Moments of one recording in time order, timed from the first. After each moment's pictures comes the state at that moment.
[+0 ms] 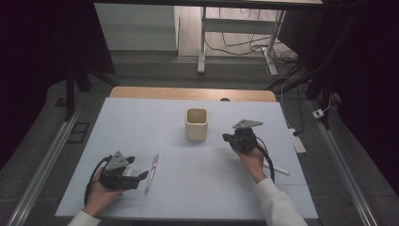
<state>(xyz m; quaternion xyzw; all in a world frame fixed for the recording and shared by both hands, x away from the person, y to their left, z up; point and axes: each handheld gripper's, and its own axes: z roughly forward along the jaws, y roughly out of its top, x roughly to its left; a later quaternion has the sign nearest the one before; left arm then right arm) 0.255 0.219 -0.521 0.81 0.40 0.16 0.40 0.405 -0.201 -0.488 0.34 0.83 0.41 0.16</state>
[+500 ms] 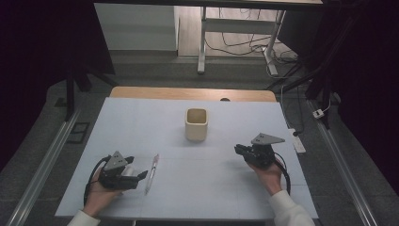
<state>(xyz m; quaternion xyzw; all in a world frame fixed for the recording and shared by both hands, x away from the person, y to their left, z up) 0.254 0.223 -0.522 0.81 0.40 0.16 0.40 0.356 -0.251 -0.488 0.32 0.82 0.45 0.16</state>
